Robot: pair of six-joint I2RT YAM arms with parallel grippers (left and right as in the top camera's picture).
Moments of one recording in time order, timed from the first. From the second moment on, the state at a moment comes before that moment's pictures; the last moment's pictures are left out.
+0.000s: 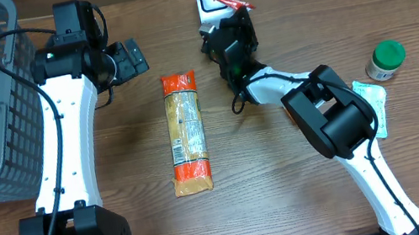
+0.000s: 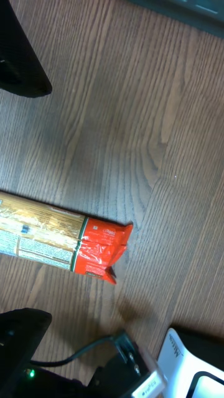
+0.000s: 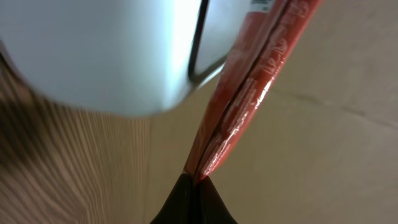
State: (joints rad) left arm 0.00 1.76 1.73 -1.07 0.00 -0.34; right arm 0.55 2.52 1.68 0.58 0.87 -1.61
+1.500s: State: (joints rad) left arm 0.00 1.76 1.73 -1.07 0.00 -0.34; right arm 0.44 1.89 1.68 -1.09 0.61 0.06
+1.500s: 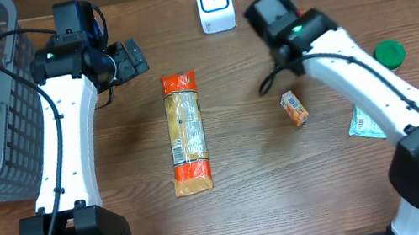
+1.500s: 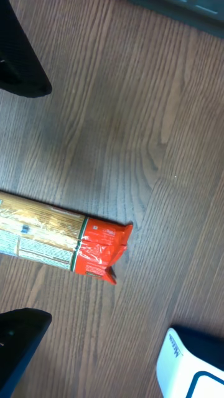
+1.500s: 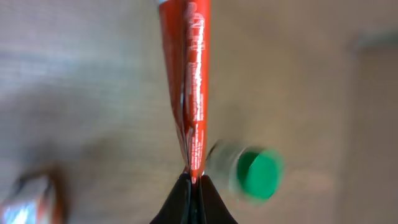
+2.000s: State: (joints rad) left arm 0.00 1.76 1.73 -1.07 0.00 -0.34; right arm 0.20 1.89 1.44 -1.14 0.34 0.31
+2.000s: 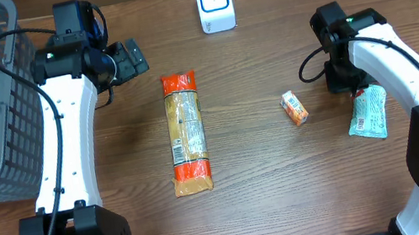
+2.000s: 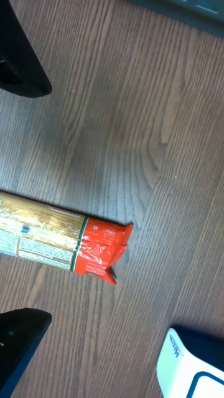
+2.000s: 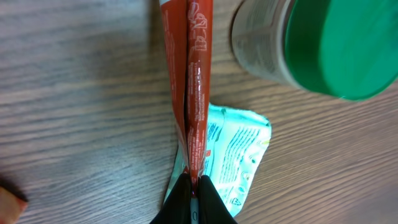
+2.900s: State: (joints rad) left arm 0.00 1.76 1.73 -1.07 0.00 -0.34; right arm 0.21 1.89 1.41 -1.04 -0.06 0.33
